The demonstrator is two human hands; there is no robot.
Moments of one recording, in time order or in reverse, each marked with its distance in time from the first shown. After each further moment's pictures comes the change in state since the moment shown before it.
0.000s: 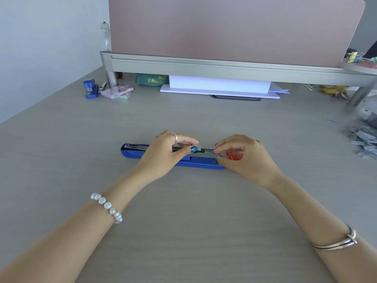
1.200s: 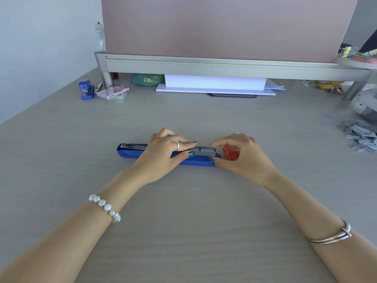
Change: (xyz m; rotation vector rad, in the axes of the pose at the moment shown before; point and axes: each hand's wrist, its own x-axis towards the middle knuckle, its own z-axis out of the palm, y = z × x) left_hand 0.005 -0.024 0.007 0.289 -0.052 0.231; right_hand -0.004 0.001 -0.001 -0.104 0.000 -0.024
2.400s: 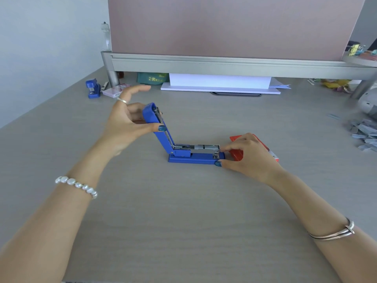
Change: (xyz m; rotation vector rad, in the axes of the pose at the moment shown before) left_hand 0.001 -0.016 -0.072 -0.687 0.296 -0.268; right_hand -0.002 0.009 0.000 -0.154 -0.067 0.048
